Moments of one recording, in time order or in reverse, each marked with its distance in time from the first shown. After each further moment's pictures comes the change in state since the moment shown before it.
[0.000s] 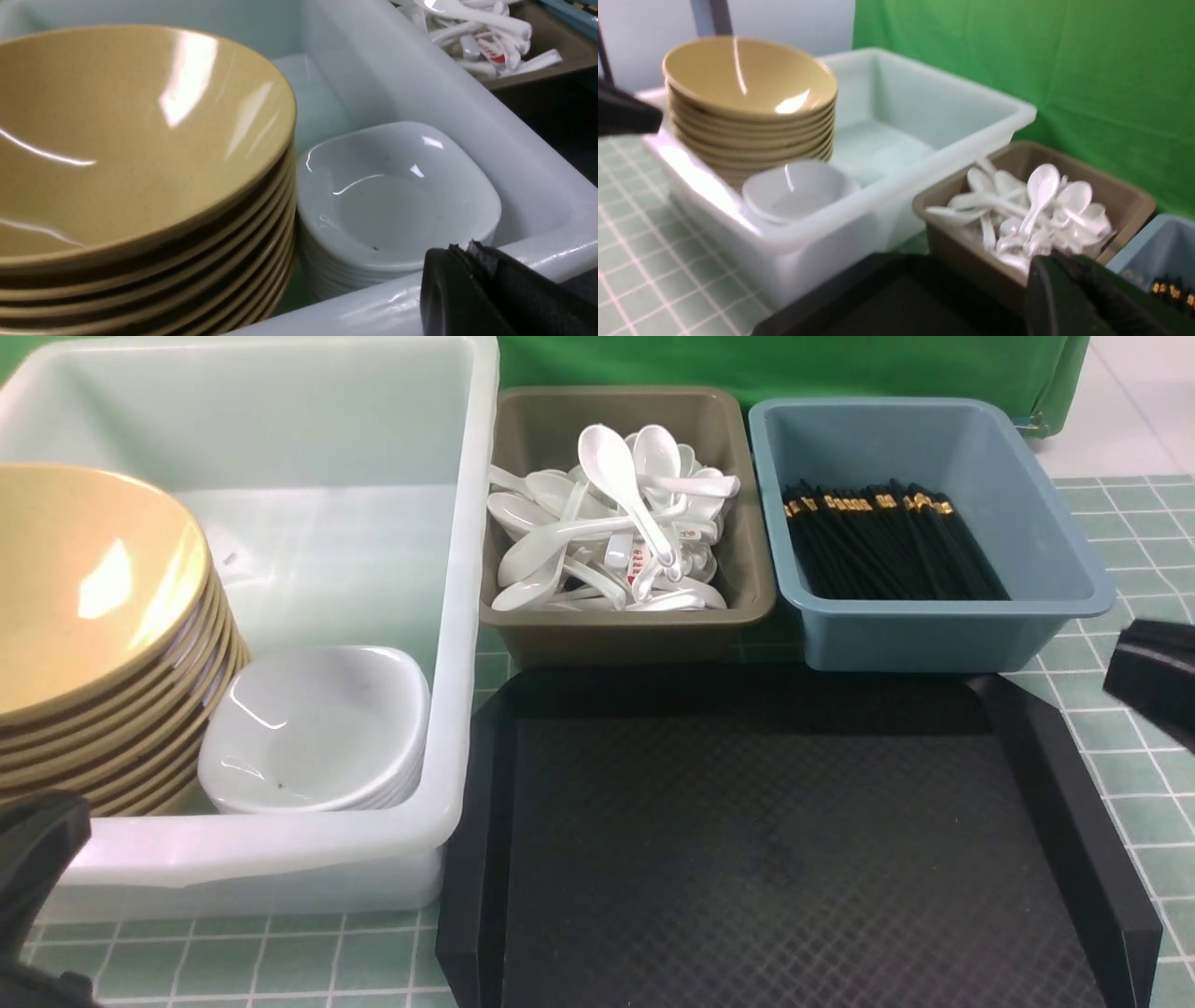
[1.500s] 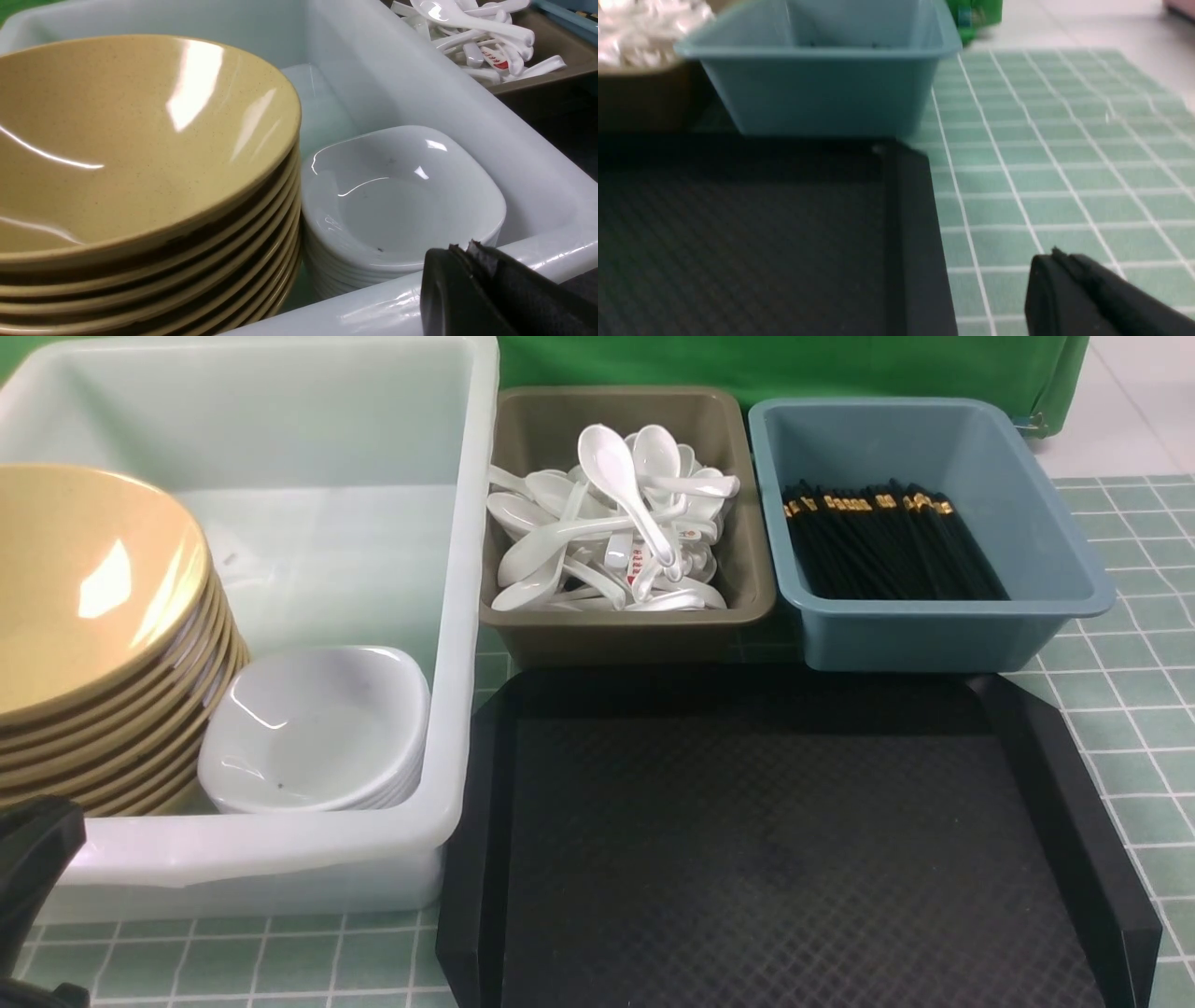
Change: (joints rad) right arm -0.670 -0.568 0.661 -0.380 0.029 0.489; left arm 0.000 -0.016 0.010 0.007 0.001 -0.002
